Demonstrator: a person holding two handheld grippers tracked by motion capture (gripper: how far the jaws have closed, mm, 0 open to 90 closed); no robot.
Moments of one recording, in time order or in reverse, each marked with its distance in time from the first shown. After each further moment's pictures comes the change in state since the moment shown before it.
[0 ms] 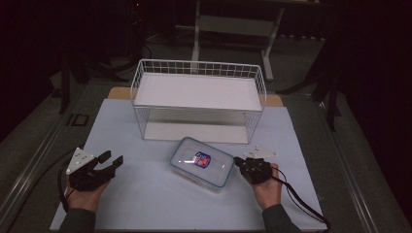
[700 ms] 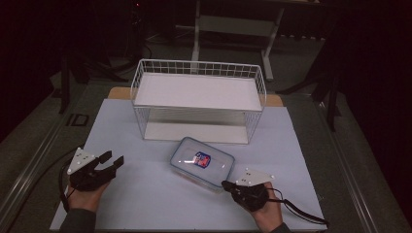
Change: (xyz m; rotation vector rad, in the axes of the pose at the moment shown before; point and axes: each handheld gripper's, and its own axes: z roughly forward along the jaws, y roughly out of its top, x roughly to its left) left arm -0.001 0.000 0.000 0.002 -0.002 0.006; right arm 0.053 -0.020 -0.036 -0.001 0.221 -0.160
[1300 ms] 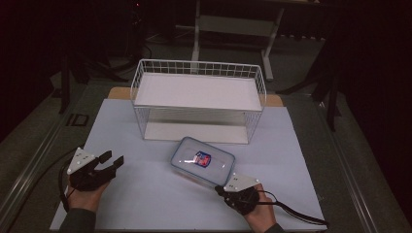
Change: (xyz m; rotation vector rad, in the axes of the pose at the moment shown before) left arm 0.000 0.000 0.000 -0.002 -0.002 -0.001; right arm 0.015 -0.002 0.021 0.080 -0.001 -0.110
